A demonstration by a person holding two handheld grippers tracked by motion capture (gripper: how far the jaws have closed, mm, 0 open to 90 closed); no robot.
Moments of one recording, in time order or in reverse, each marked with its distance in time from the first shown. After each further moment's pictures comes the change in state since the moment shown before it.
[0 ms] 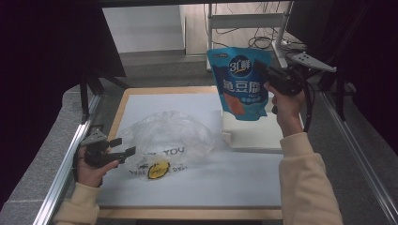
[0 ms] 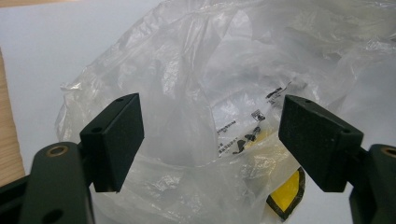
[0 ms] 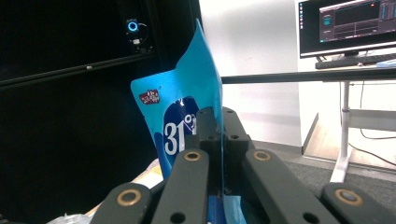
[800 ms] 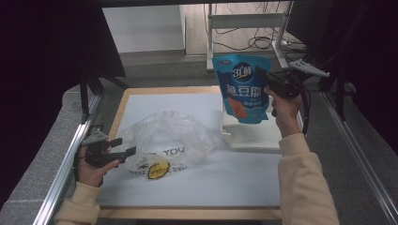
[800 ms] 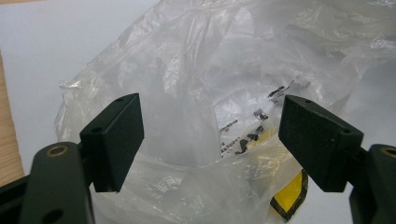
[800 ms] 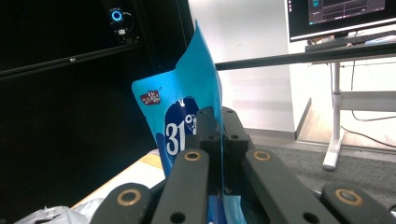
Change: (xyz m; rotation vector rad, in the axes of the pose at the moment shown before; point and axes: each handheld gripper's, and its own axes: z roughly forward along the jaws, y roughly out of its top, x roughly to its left) left arm 0.001 0.000 0.003 0.008 0.003 -0.005; right arm -0.029 -0.030 0.011 0.037 -0.032 0.039
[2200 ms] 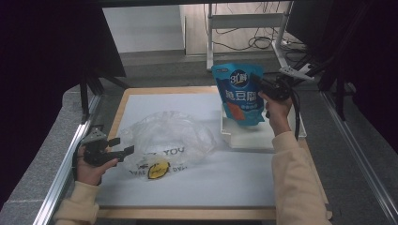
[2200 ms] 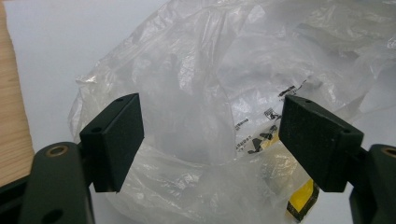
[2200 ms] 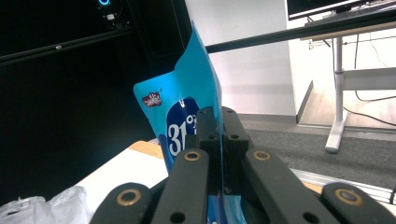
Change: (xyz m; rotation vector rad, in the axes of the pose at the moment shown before) left arm 0.008 -0.001 0.000 0.006 0.018 -0.010; right arm -0.036 -0.043 0.033 0.046 -0.002 0.040
